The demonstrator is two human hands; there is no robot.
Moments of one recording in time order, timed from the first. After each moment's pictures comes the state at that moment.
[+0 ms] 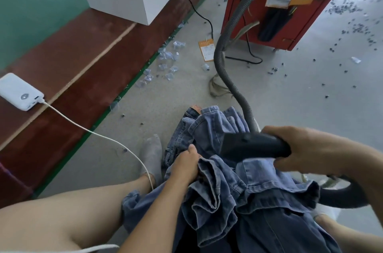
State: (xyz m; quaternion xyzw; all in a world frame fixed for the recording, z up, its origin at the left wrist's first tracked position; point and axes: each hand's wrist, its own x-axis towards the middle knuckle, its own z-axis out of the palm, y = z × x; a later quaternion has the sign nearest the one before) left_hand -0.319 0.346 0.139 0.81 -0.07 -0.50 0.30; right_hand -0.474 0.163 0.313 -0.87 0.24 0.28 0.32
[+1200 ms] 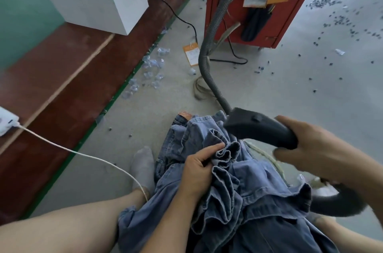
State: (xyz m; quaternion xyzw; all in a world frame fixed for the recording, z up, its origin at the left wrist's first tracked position) left_hand -0.362 0.317 0.137 0.66 -0.20 -0.42 0.59; right_hand -0.508 0.142 0.298 -0.87 0.37 0.10 0.32
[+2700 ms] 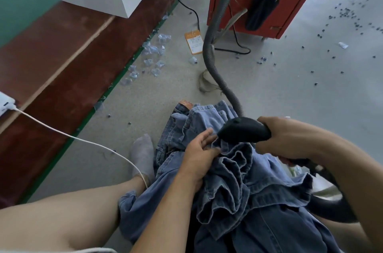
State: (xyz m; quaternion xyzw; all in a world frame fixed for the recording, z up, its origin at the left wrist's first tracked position) left_hand -0.354 0.313 0.137 0.63 -0.05 -0.53 0.57; right_hand -0.469 0.150 0.272 -0.80 0.42 0.25 0.35
